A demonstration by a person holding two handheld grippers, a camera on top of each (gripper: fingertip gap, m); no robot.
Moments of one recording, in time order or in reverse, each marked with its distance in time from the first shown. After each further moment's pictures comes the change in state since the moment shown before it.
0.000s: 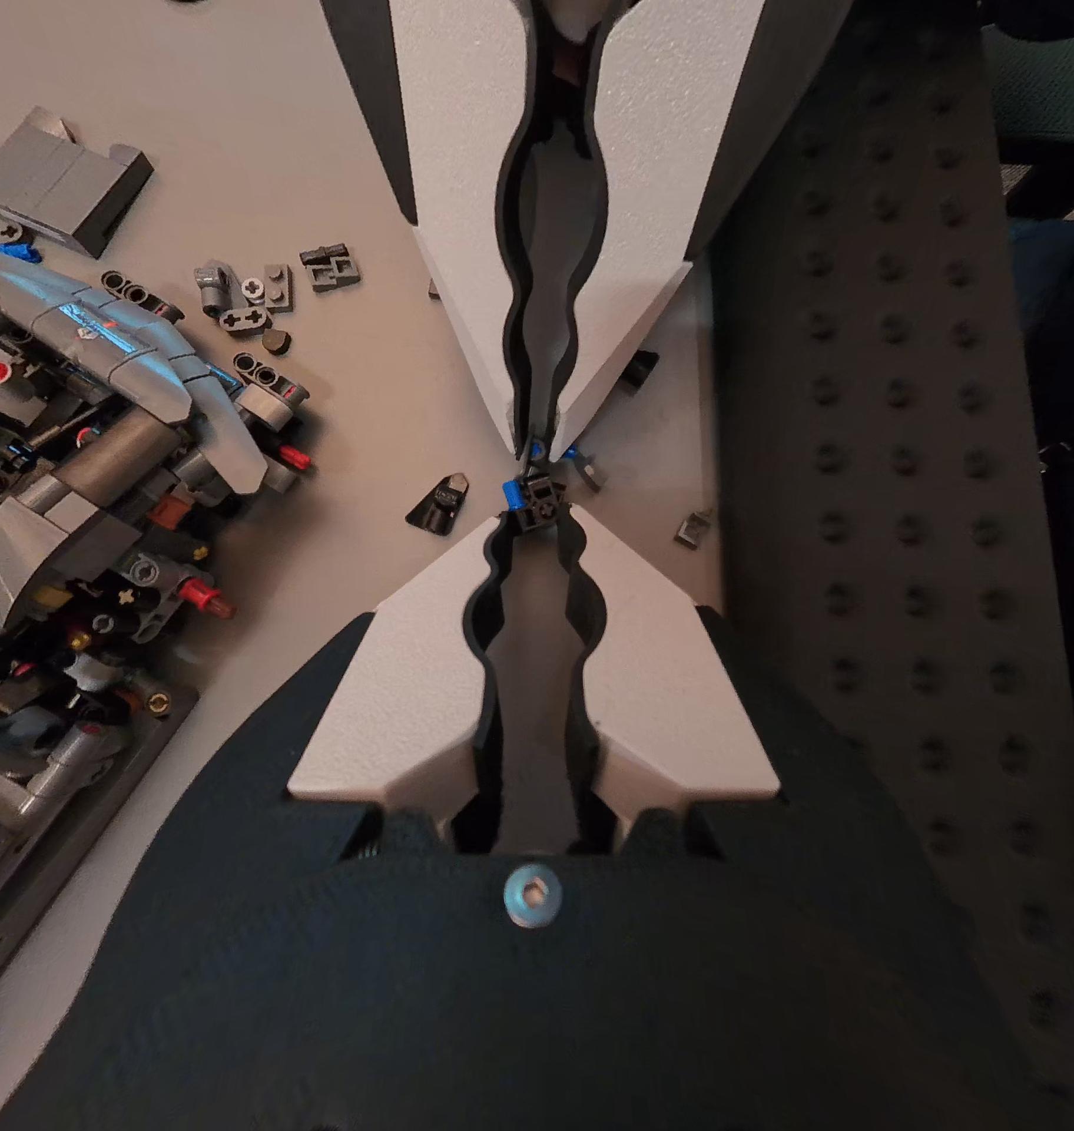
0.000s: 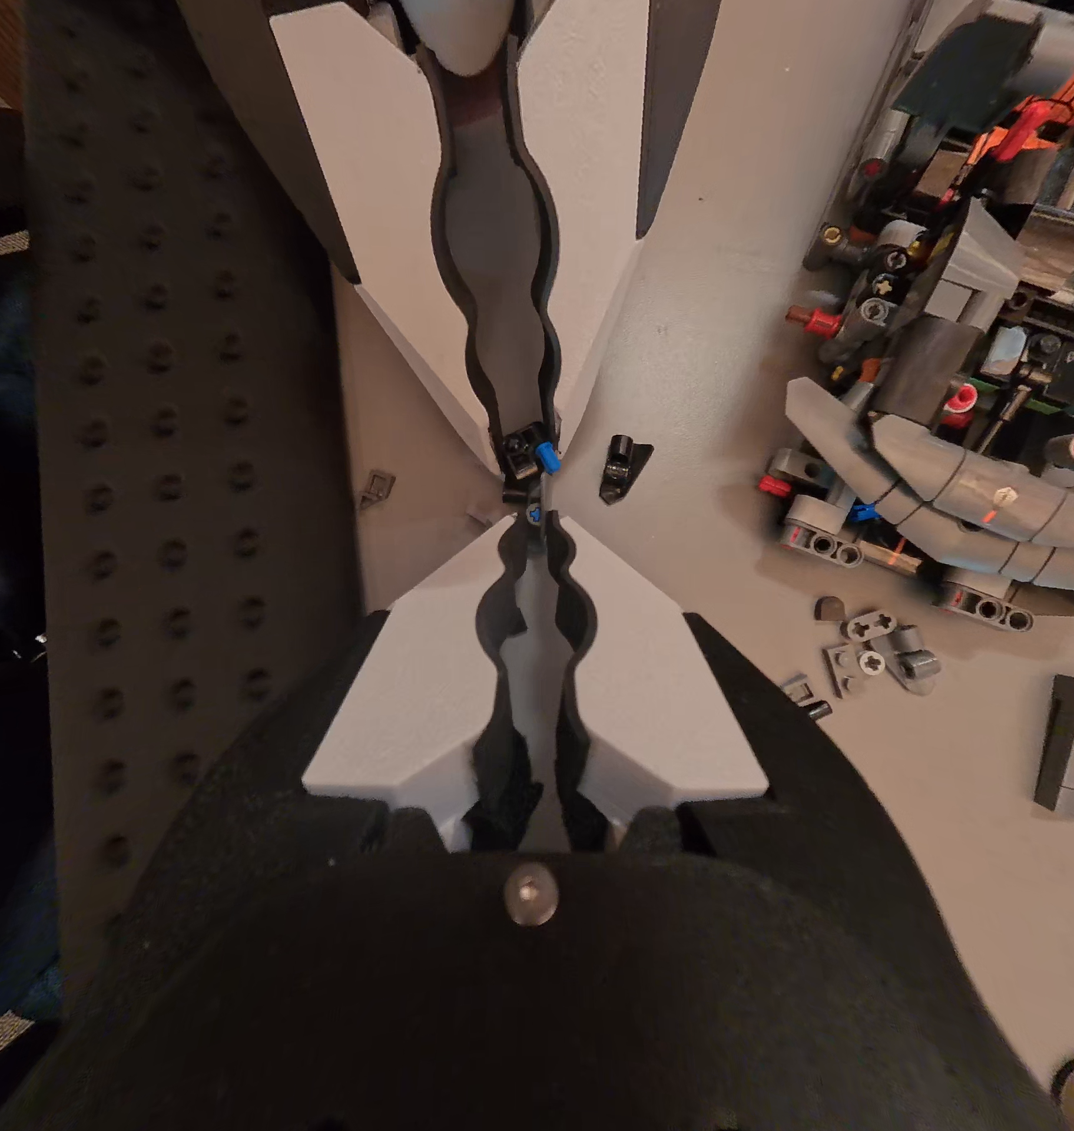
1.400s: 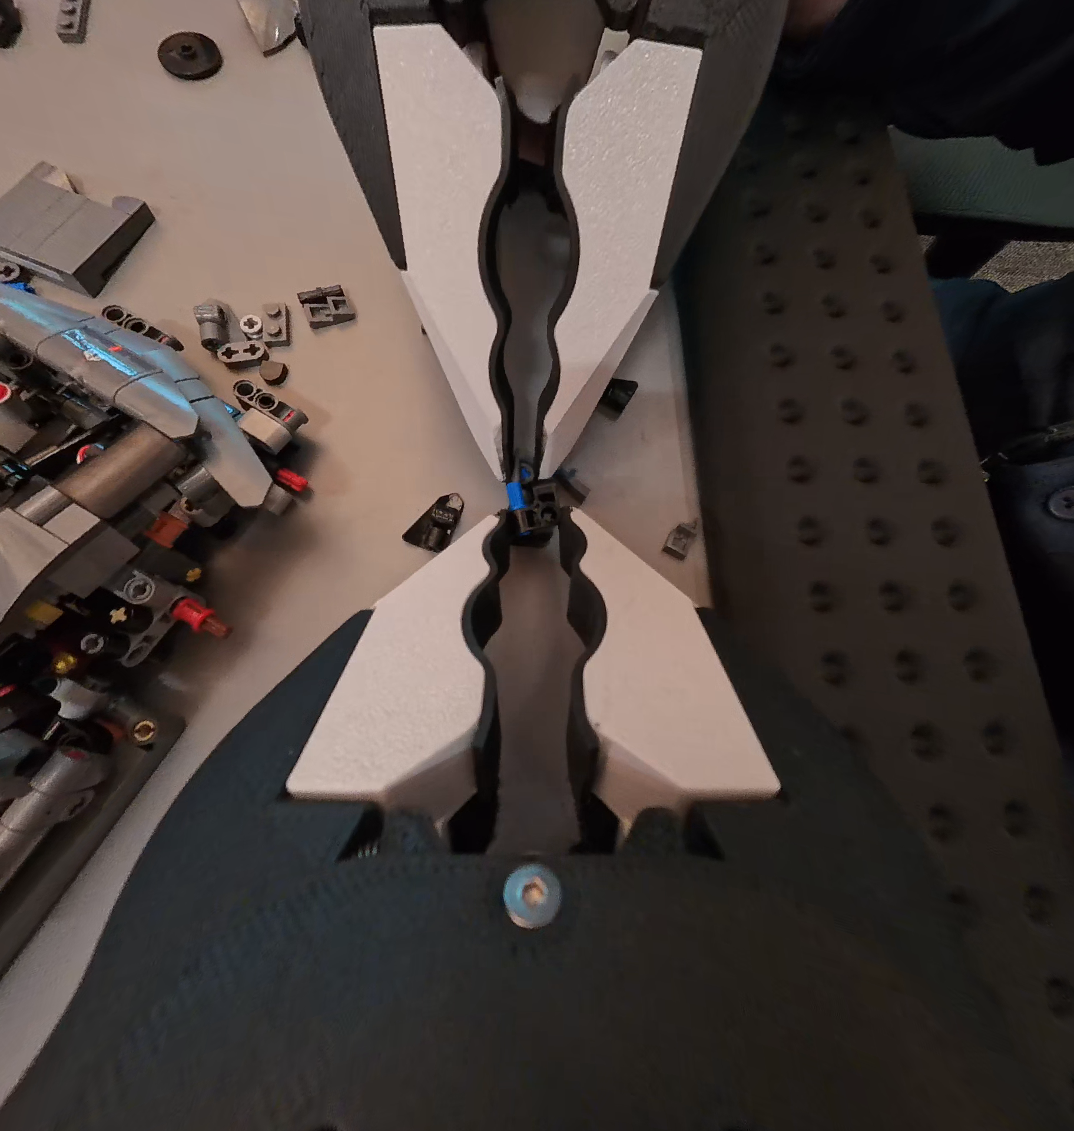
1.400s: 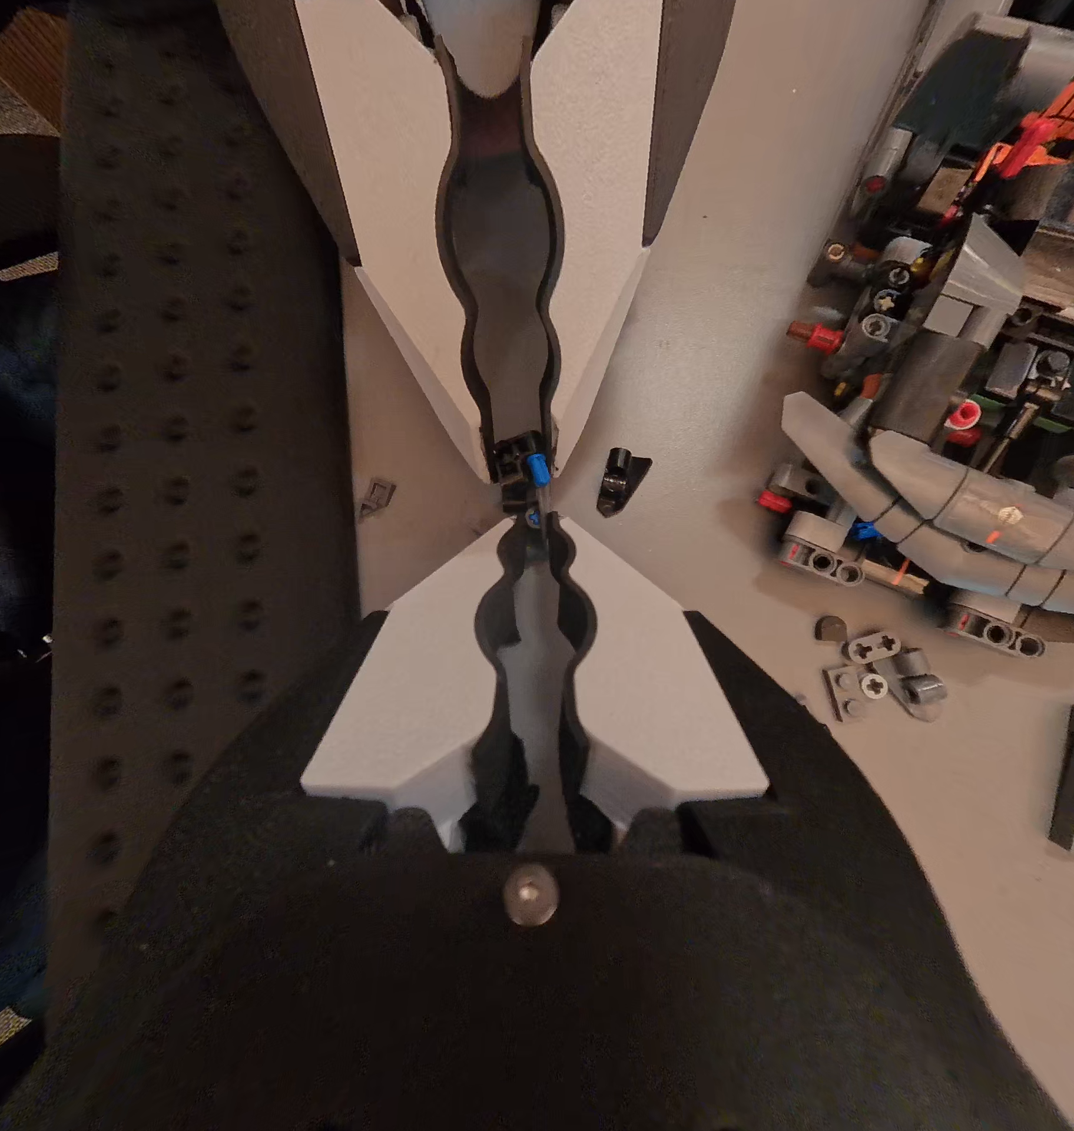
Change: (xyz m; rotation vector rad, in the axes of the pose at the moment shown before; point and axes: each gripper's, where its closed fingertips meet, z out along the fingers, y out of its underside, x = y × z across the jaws) left arm 0.002 -0.007 -0.003 0.103 0.070 -0.006; right arm 0.001 -0.003 0.002 0.030 -0.044 -0.003
